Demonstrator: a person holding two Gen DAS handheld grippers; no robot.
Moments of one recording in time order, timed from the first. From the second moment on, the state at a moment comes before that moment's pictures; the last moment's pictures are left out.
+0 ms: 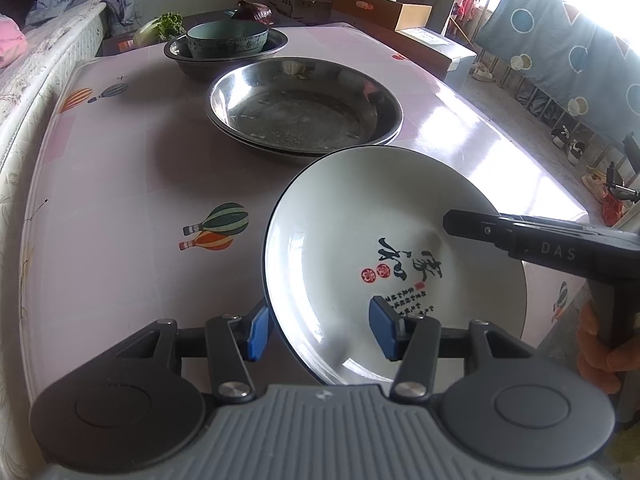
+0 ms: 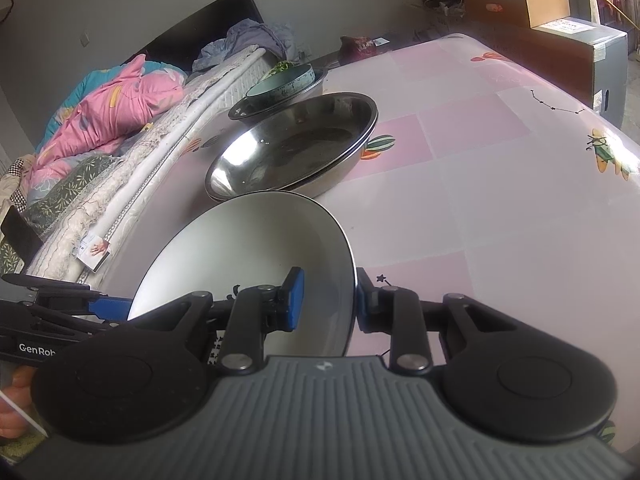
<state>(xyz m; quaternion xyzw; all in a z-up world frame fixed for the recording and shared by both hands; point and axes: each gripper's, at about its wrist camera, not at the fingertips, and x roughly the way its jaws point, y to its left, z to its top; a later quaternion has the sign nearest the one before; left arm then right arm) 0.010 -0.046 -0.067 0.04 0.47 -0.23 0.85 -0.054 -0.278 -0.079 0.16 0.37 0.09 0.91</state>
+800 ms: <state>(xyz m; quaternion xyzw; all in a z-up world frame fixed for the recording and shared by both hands) -0.001 -0.054 -0.074 0.12 0.42 -0.23 0.87 -0.048 -0.275 -0.085 0.14 0.36 0.08 0.92</state>
